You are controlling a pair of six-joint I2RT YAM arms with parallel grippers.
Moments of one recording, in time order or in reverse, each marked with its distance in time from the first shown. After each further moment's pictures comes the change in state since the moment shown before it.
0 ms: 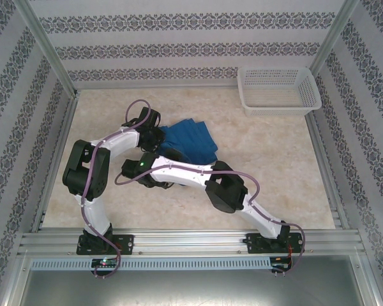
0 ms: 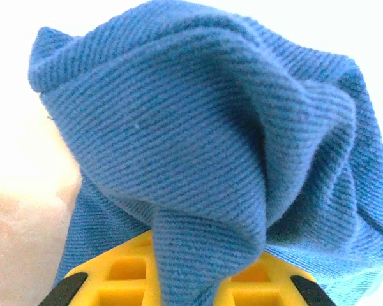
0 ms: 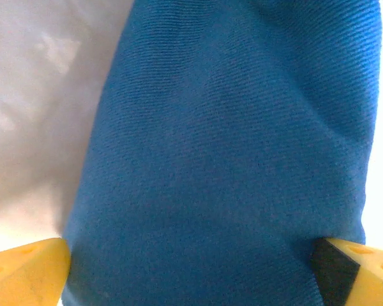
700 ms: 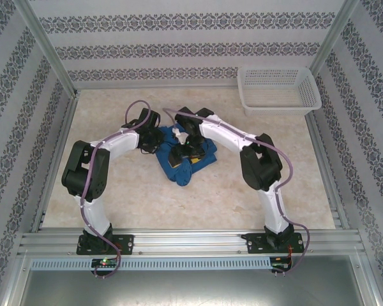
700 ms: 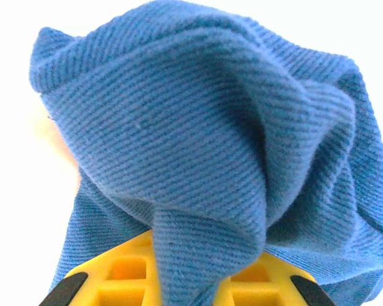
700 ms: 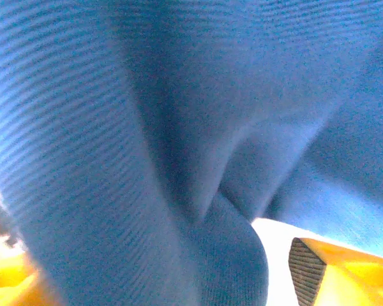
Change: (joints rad) left arm -0.002 -0.011 -0.019 0.014 -0.024 0.005; right arm -0.435 -0.257 -0.229 0.141 -1.102 0.058
